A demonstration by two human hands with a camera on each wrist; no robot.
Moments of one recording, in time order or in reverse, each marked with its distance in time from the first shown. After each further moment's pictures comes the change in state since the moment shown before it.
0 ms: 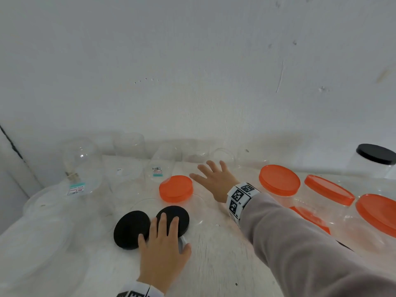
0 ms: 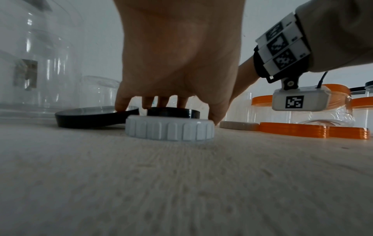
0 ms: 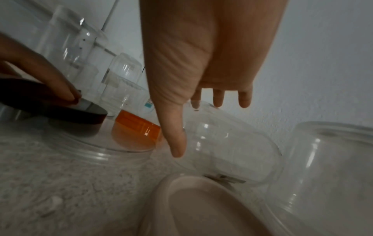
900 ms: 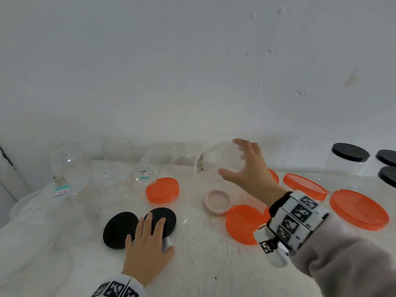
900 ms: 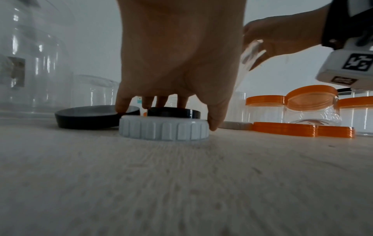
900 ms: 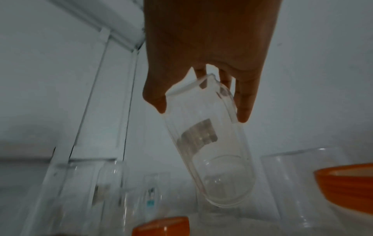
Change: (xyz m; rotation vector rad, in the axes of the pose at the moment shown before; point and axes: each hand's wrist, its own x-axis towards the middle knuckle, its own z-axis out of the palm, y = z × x) left_hand -0.003 0.001 -0.005 -0.043 -0.096 0.025; right_hand -0.108 0.056 -0.018 1.119 0.659 0.432
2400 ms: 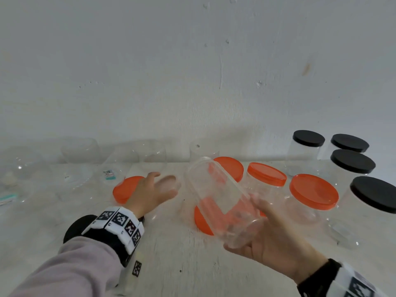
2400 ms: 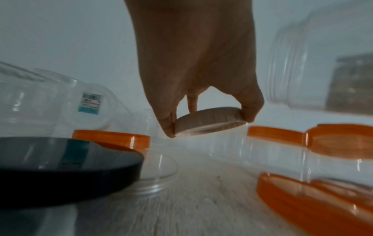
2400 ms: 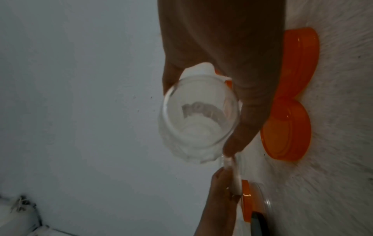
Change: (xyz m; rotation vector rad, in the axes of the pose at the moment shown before) left_hand 0.081 0.077 -0.065 -0.605 -0.018 0.108; right_hand -0.136 0.047 -0.065 1.436 -0.415 0.753
